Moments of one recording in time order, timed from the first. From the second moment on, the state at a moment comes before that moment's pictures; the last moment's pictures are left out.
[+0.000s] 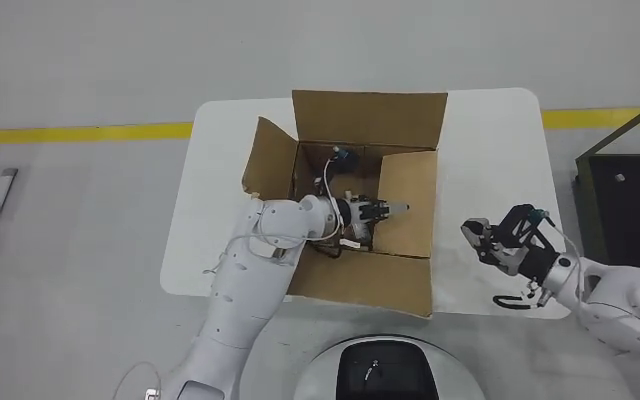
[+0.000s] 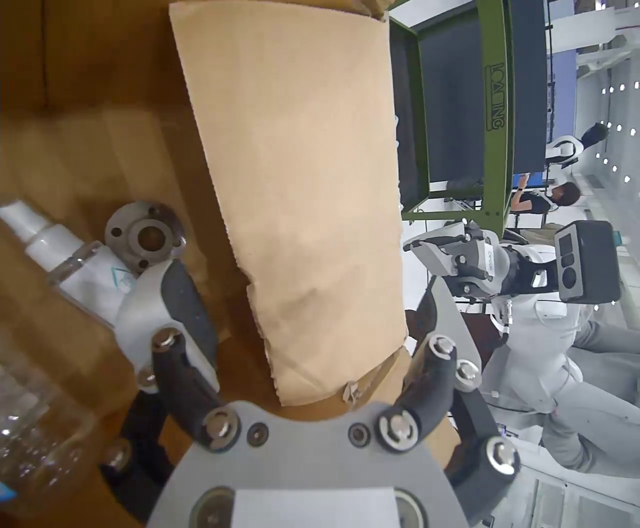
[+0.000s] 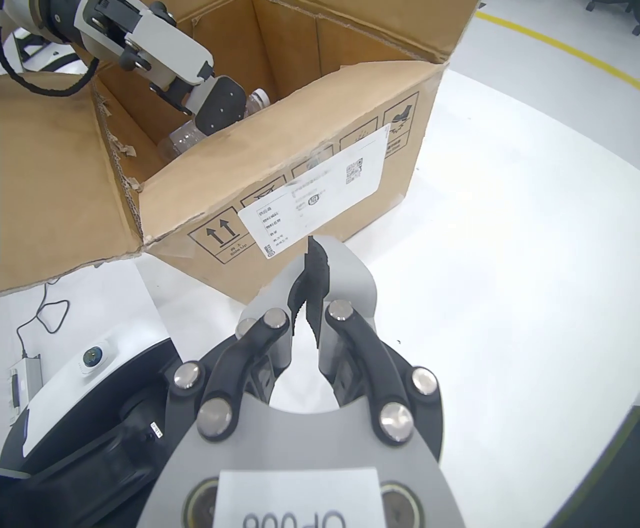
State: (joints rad) left arm 0.68 -1.42 -1.04 -1.39 0.39 0.02 -1.06; right arm -1.51 -0.94 1.56 -1.90 -0.88 -0.53 0.34
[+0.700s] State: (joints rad) left arm 0.68 -1.41 -1.03 -1.41 0.22 0.05 -1.11; right arm -1.30 -0.97 1.35 -1.74 -0.83 -0.53 0.36
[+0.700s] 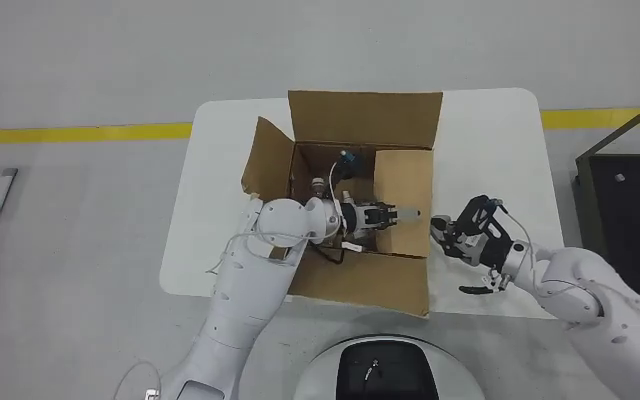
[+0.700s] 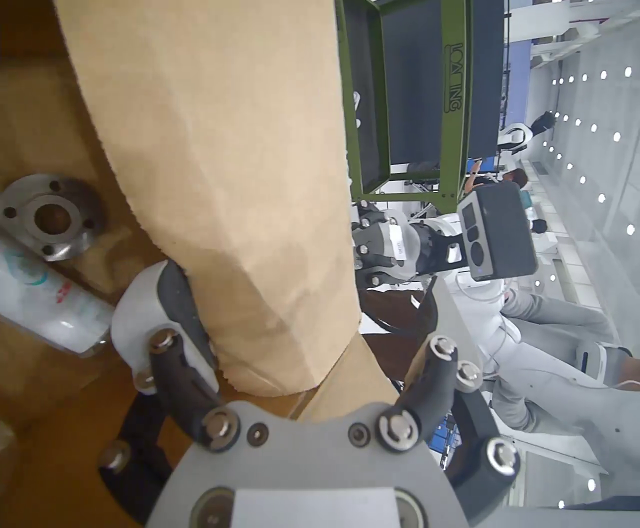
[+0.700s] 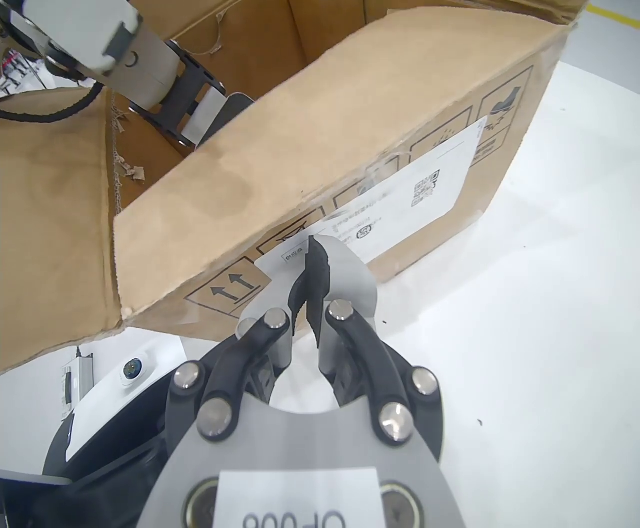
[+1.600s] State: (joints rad) left arm 0.52 -1.46 -0.78 -1.49 0.13 -0.06 -1.11; right arm -1.66 -0.96 1.87 -1.94 -0.35 -0.52 0.22
